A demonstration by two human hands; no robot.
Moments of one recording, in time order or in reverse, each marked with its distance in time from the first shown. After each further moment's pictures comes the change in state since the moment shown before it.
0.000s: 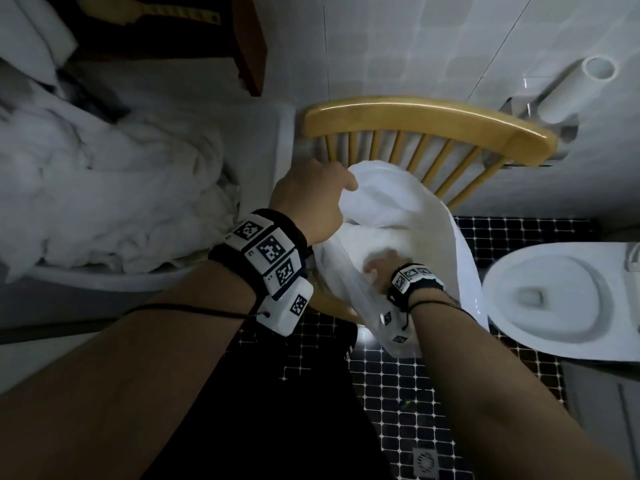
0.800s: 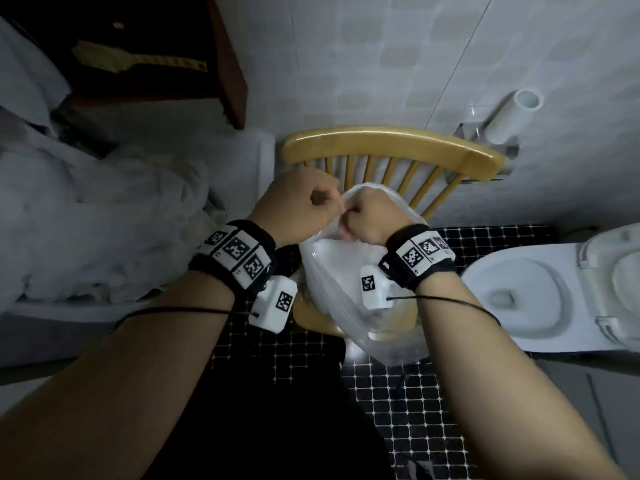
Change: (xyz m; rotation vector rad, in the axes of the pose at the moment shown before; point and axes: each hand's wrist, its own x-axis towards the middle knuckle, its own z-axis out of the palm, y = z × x) left_hand 0.002 -0.001 -0.029 -0.393 0.057 0.227; right_hand -0.178 -0.059 -0.153 0.408 0.568 -0.245
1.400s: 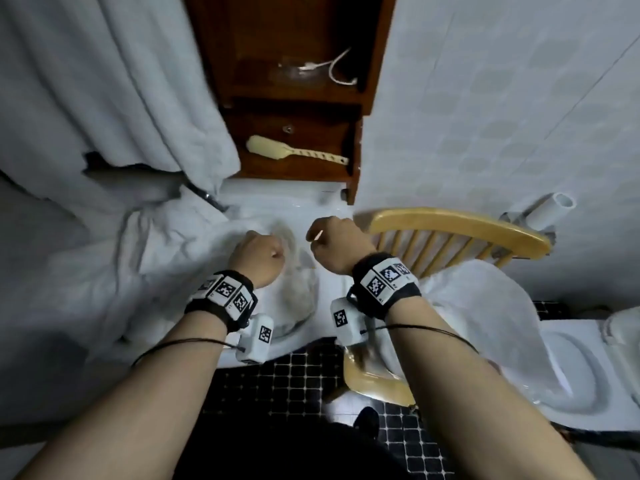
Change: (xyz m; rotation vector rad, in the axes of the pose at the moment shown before) left_hand -0.091 -0.233 -0.171 0.137 0.048 -0.404; right_hand 0.039 -0.280 0.082 -0.101 0.128 -0.106
